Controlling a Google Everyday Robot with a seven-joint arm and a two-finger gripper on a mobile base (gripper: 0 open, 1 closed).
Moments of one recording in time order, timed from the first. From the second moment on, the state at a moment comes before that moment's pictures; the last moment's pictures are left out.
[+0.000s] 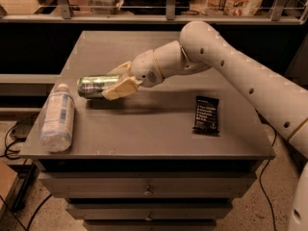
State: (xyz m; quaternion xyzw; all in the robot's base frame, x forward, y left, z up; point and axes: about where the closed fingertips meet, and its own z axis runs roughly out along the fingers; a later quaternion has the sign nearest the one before) arm 0.588 0.124 0.865 -0.60 0.58 0.41 0.37
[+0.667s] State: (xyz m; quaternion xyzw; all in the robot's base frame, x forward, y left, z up) arm 0.578 0.143 0.854 -0.60 0.57 0.43 0.36
